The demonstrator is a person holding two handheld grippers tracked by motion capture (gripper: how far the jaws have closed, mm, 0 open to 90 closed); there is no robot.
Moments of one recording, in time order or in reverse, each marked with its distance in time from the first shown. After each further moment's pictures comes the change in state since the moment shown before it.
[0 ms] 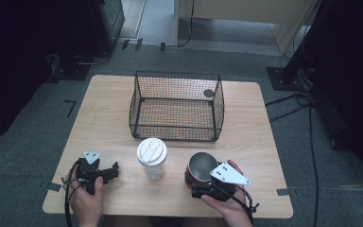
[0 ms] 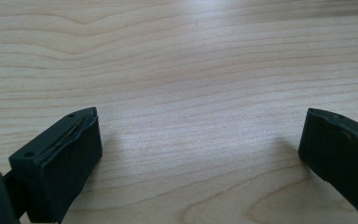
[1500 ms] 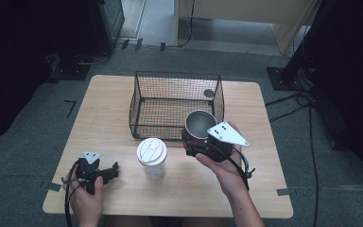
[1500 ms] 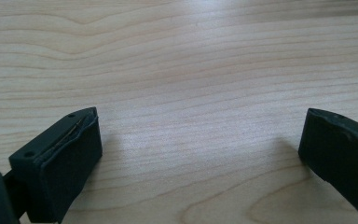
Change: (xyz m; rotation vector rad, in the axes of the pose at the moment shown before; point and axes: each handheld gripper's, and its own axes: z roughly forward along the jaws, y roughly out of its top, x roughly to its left) left arm 0.000 0.000 0.000 0.003 -0.001 0.003; right arm -0.018 0.099 0.033 -0.149 -0.090 -0.030
